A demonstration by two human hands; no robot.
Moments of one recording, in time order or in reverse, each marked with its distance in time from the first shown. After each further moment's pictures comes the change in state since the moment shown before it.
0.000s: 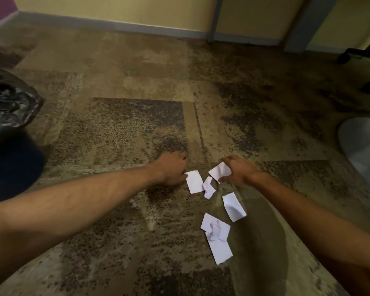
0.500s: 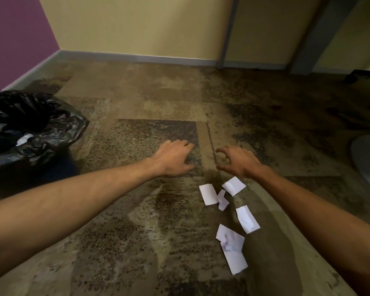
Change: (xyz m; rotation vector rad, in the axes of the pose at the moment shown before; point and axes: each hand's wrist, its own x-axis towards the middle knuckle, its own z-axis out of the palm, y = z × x) left_hand -0.057 -0.028 -0.080 -0.030 0.291 -0.139; right_hand -0.008 -0.055 -0.070 0.030 0.294 -0.188
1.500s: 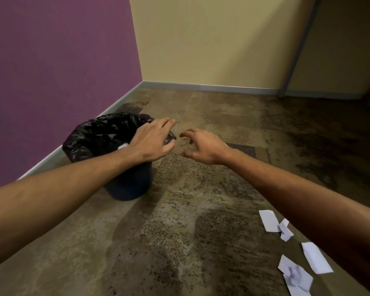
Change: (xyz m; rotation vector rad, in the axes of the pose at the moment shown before) left_hand -0.155 -0.160 -0.097 0.183 0.278 -0.374; right_hand 0.049 -0.265 -0.086 0.167 0.226 -0.571
